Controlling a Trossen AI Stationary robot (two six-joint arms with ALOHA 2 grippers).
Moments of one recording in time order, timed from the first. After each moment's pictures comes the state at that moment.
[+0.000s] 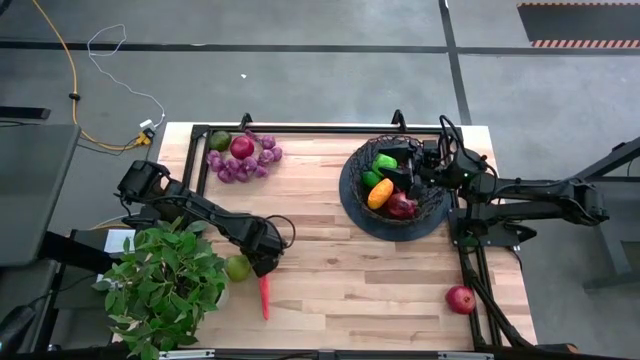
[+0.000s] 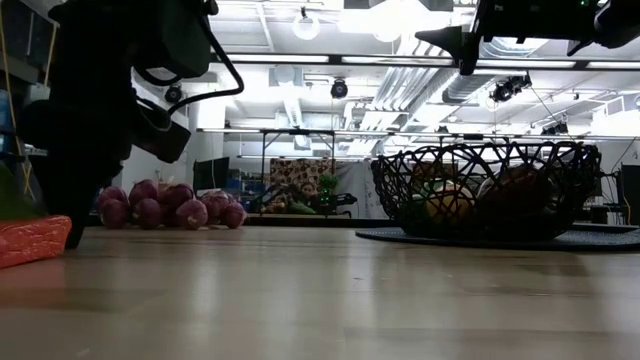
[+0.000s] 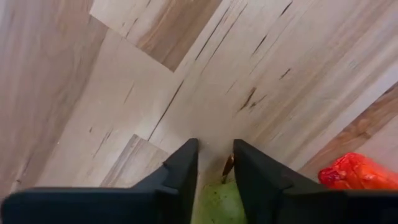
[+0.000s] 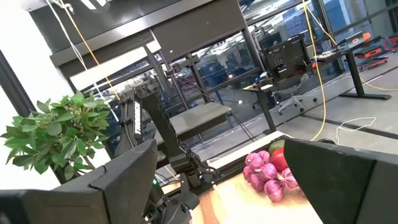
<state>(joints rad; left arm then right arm) -0.19 1.66 0.86 -0.79 0.01 -0.92 -0.27 0.83 0.46 0.57 -0.07 0.42</state>
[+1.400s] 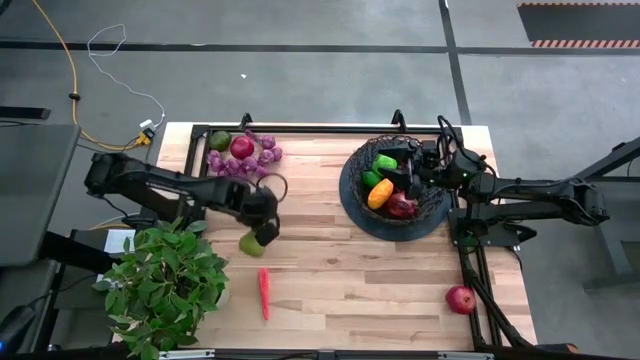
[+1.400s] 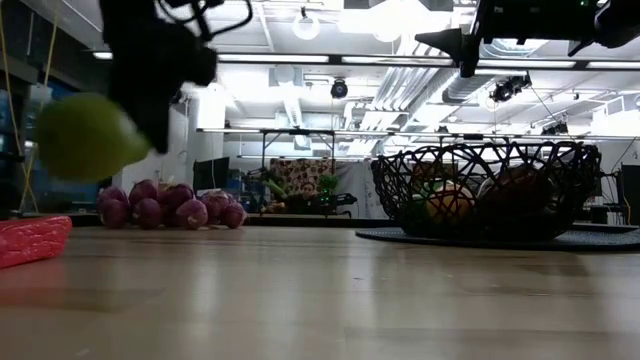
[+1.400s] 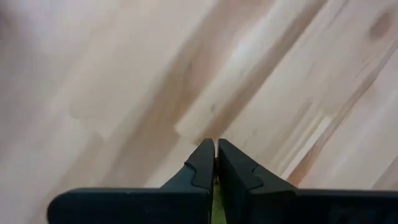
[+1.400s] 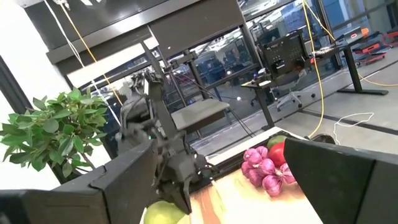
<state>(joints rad) 0.03 1.33 0.92 -0.87 -0.10 -0.75 -0.27 0.82 0.46 0.55 -0.07 0.42</state>
